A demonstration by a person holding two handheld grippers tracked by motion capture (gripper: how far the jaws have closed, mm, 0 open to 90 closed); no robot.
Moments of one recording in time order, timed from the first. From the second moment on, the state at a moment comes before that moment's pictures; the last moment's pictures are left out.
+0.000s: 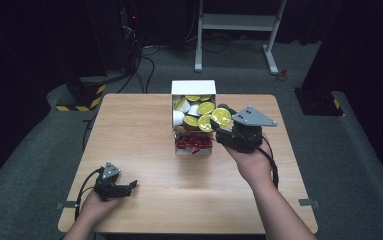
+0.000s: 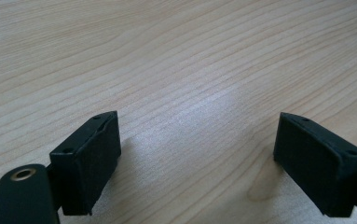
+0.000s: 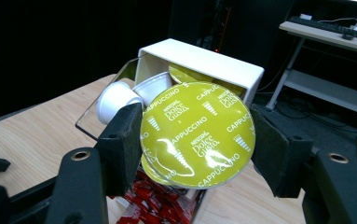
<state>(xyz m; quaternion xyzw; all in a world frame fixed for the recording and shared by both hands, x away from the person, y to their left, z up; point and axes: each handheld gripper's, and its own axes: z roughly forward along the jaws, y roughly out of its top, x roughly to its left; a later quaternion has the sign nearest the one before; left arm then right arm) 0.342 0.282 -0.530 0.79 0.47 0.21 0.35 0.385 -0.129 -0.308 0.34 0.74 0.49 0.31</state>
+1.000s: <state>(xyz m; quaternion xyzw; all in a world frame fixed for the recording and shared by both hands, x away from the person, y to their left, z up) 0.341 0.281 -0.530 0.78 0.47 0.21 0.35 0.388 -0.180 -0.320 0.39 0.73 0.46 0.33</state>
